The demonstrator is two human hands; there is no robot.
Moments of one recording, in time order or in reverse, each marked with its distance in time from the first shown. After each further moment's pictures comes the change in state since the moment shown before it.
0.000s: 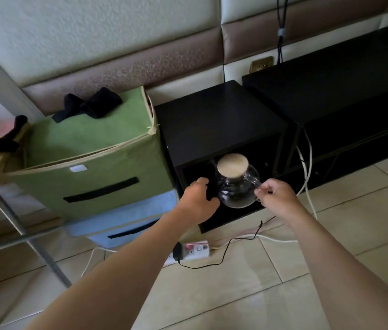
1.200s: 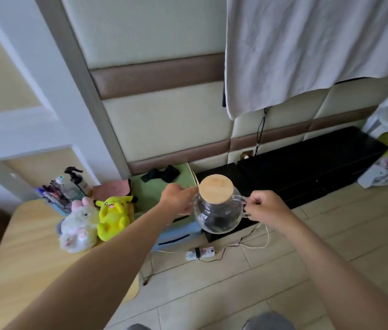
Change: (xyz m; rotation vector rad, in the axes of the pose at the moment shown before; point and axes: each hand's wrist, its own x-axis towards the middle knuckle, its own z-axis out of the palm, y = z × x) left_hand -0.323 0.173 -0.491 -0.586 0.038 -0.239; right_hand -0.404 -0.538 -0.156 -0.241 -0.135 -0.042
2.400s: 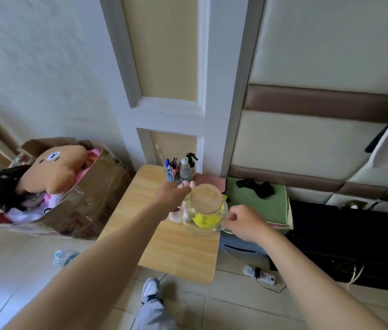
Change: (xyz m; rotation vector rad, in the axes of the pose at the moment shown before) left_hand -0.082 -0.090 -0.322 -0.184 0.472 -0.156; right_hand -0.040 -0.257 0.235 -0.374 -0.510 -0.352
